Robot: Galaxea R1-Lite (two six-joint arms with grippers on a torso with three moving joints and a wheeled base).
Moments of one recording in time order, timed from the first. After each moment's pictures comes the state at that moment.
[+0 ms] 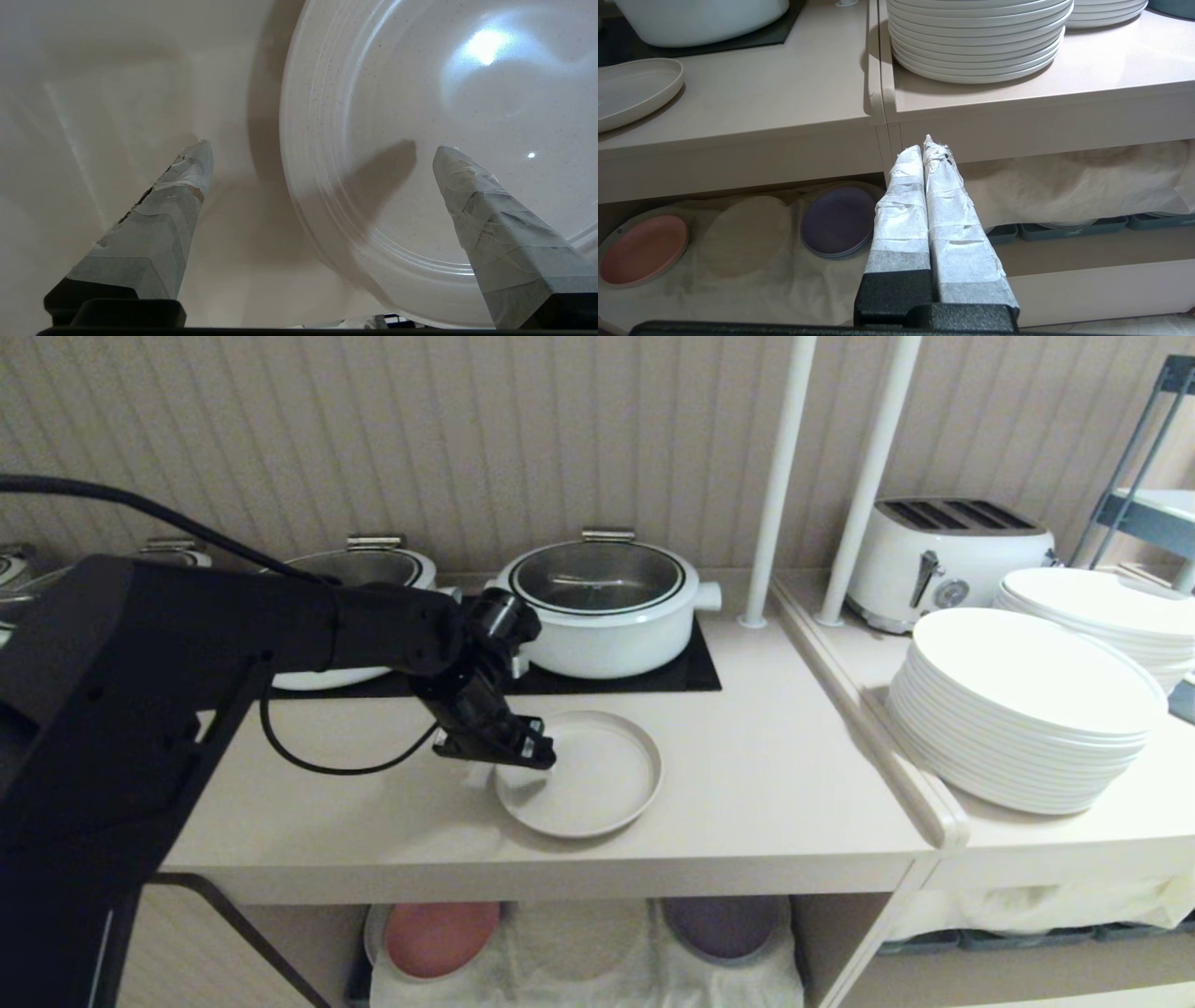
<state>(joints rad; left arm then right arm) -0.43 2.22 -1.78 0.67 0.10 -0.23 0.00 0.00 0.00 -0.01 -0.05 0.09</state>
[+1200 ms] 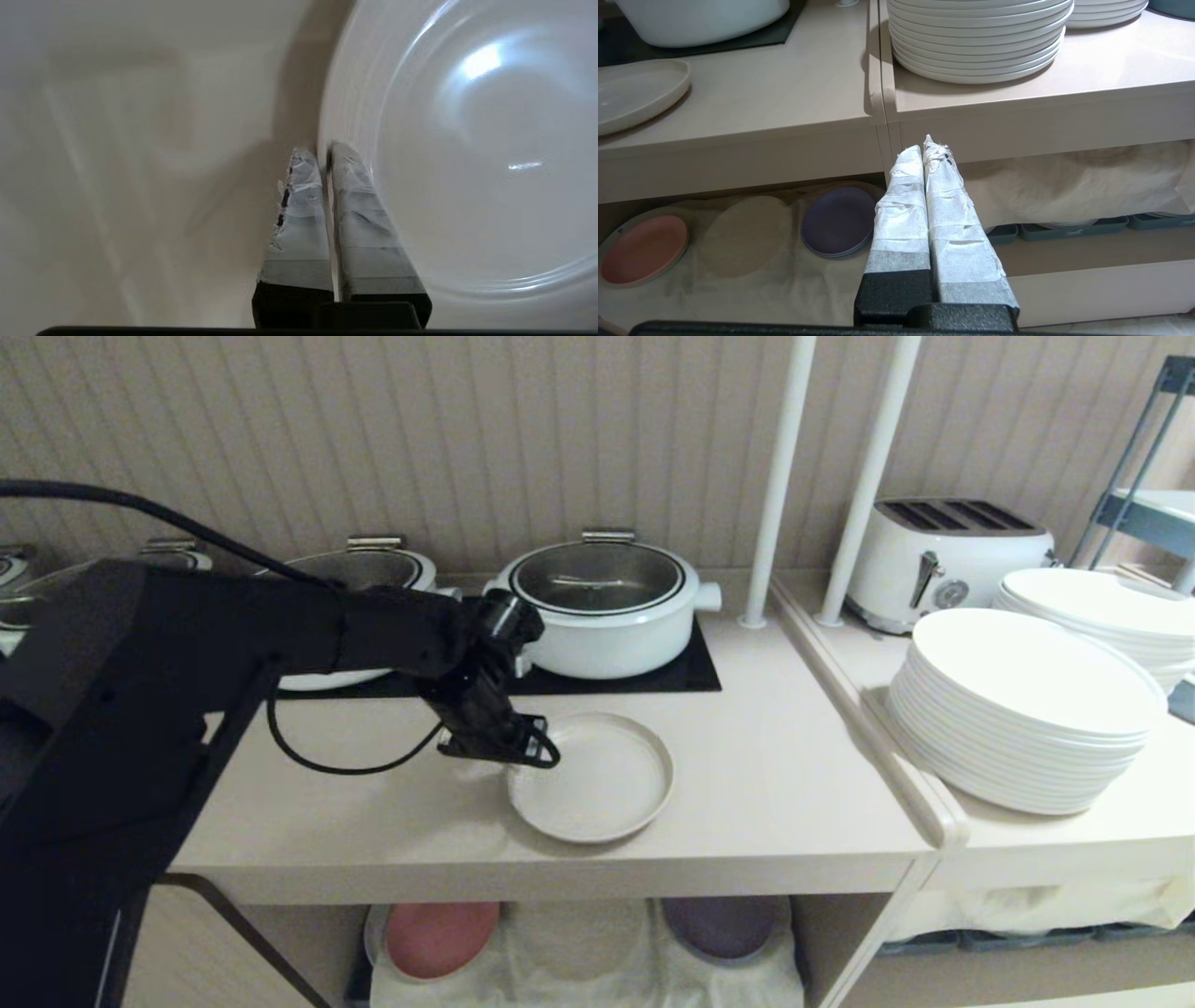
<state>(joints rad) -0.44 2.24 -1.78 0.67 0.11 -0.23 0.00 0.00 0.00 -0.01 -0.05 0.09</state>
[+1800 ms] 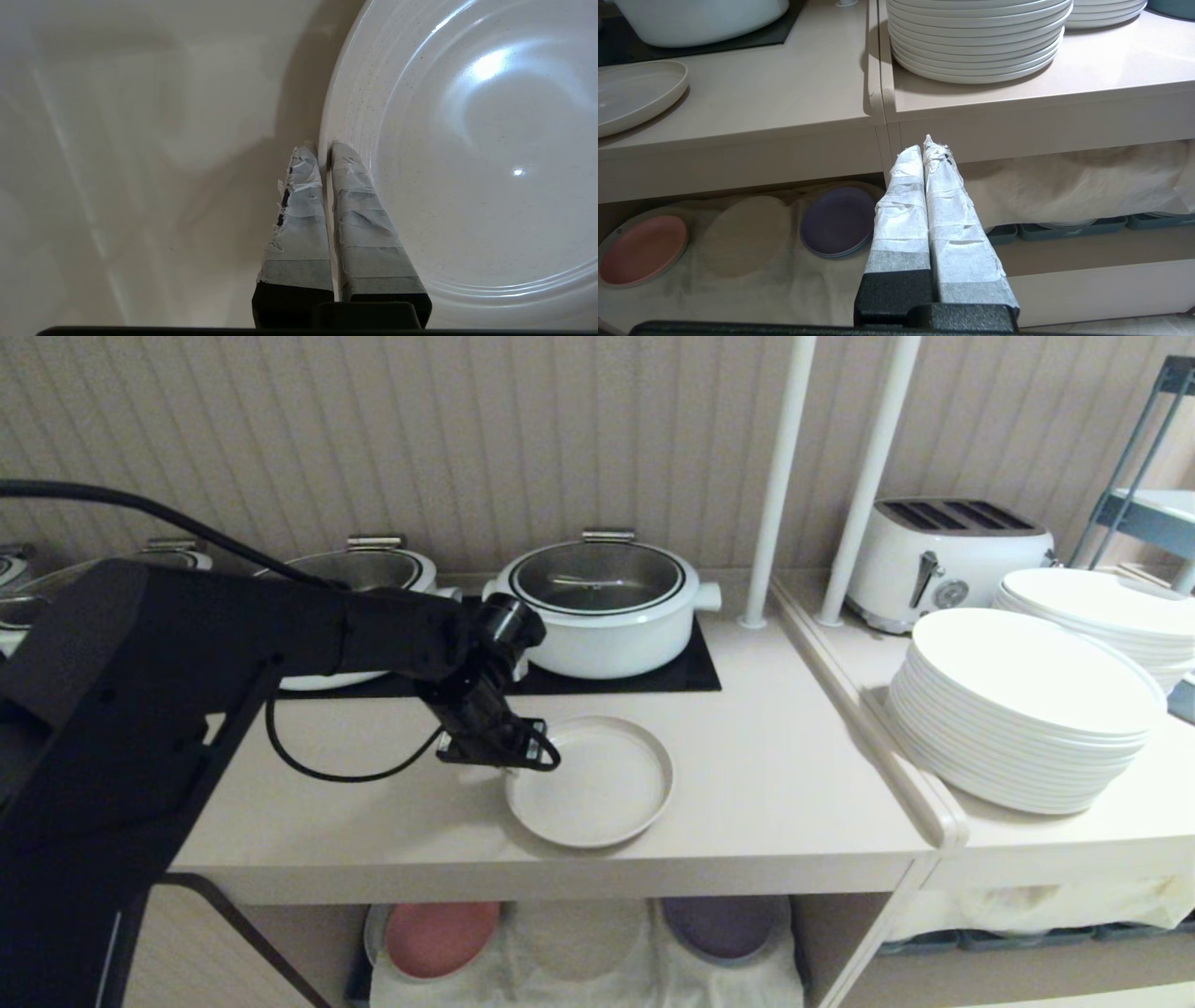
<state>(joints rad) -0.44 2.23 -1.78 0.67 0.11 -0.29 0.00 0.00 0.00 -0.01 -0.05 0.09</state>
